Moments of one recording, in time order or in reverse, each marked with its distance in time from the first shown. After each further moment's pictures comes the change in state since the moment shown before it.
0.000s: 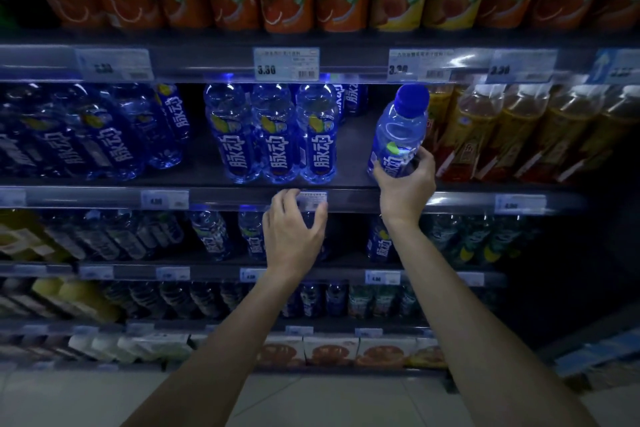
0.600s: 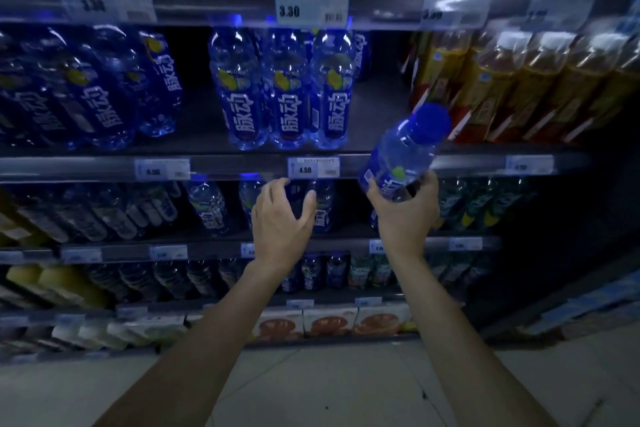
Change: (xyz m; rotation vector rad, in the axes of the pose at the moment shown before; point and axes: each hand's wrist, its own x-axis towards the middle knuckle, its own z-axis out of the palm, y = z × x) left_hand -0.019 -0.061 -0.015 -0.056 -0.097 0.007; right_hand -0.101 0.008 -0.026 0.046 -0.053 -0.009
